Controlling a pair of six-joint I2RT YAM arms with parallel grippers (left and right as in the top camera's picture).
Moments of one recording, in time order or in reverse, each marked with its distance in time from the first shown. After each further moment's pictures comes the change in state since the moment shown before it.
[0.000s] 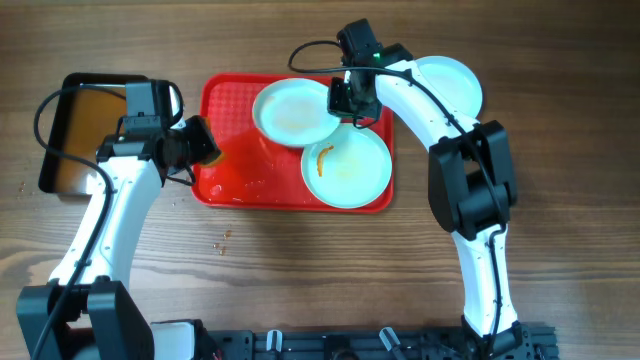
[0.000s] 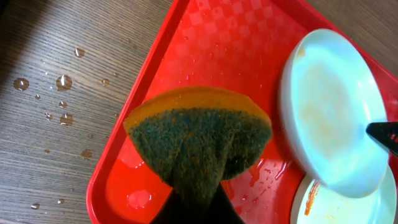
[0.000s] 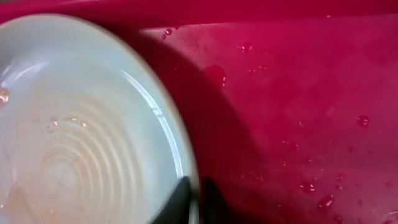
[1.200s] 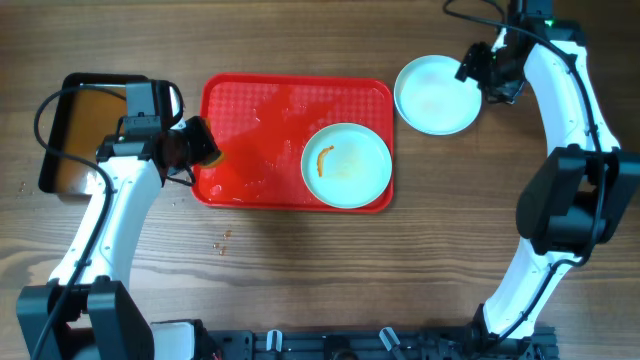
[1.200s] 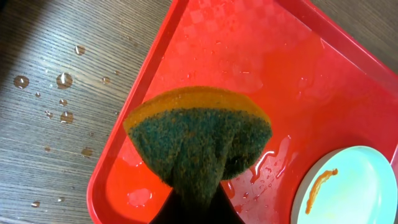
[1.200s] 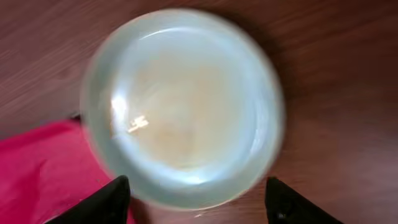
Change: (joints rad) left arm 0.000 0.000 0.000 -0.005 0.000 0.000; right arm -0.484 -0.245 -0.060 -0.172 0.003 -0.182
